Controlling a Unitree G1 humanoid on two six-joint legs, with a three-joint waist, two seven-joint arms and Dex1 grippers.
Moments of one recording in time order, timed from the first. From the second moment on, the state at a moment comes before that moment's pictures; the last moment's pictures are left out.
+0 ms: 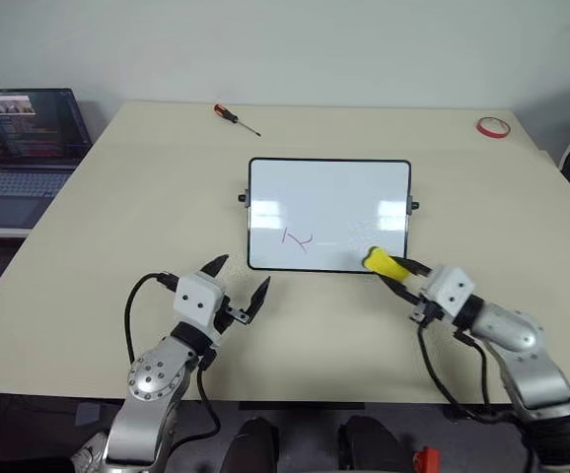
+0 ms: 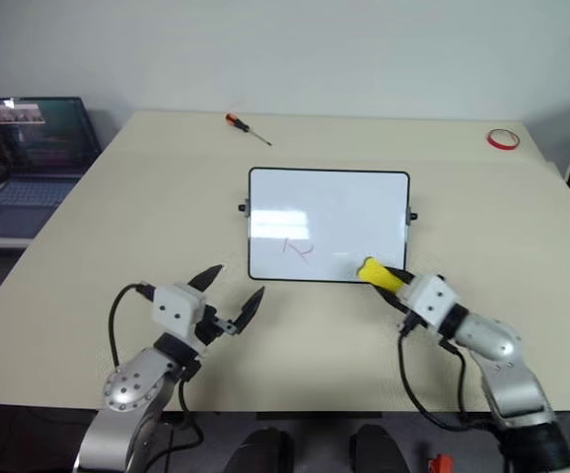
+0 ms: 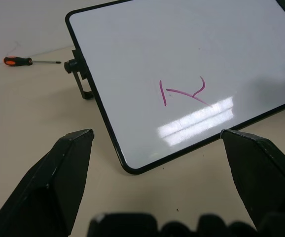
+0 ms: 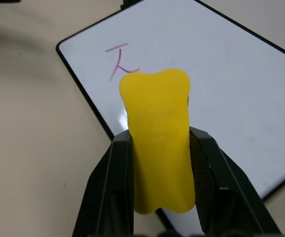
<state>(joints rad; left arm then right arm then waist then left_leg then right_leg) 0.14 0.31 0.01 -0.42 -0.12 0.14 -0.38 -0.19 -0.48 0.10 -0.10 0.02 -0.12 0.66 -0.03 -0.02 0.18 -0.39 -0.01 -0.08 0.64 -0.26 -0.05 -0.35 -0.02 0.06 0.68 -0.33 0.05</state>
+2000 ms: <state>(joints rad) 0.04 0.31 -0.02 -0.42 -0.10 0.21 -0.36 -0.92 -0.27 0.39 0.49 -0.26 0.17 0.59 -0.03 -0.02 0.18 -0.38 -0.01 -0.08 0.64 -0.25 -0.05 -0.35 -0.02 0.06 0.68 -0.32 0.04</state>
